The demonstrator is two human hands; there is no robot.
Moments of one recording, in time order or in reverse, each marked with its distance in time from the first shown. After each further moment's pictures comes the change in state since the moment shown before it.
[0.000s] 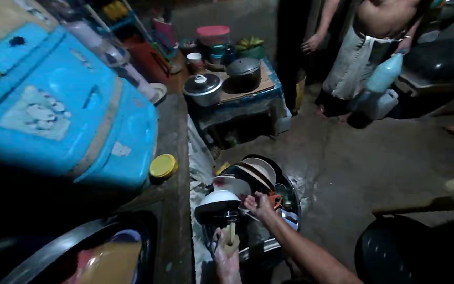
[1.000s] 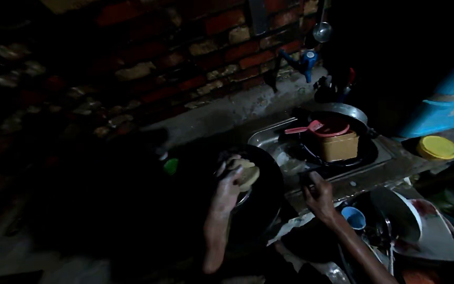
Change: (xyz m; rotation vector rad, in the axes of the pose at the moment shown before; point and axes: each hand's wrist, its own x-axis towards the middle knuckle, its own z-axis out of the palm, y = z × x) left_hand -0.267 0.241 -0.286 -0.055 0.666 0.726; right_hand -0.230 0.280 -0.007 -1.332 -1.958 -1.030
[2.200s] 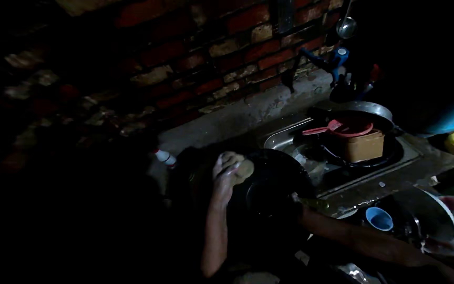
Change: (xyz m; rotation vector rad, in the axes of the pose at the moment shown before) left_hand 0.069 0.023 -0.081 0.215 0.005 0.053; right_hand -0.016 -0.031 0.125 -0.385 -0.899 -0.321
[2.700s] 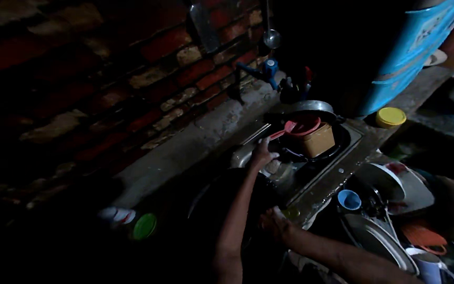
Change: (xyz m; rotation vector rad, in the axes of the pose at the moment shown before) left_hand 0.119 -0.092 0.222 0.860 -0.816 0.107; right_hand 0.017 -0.017 -0.071 0.234 -0.567 0.483
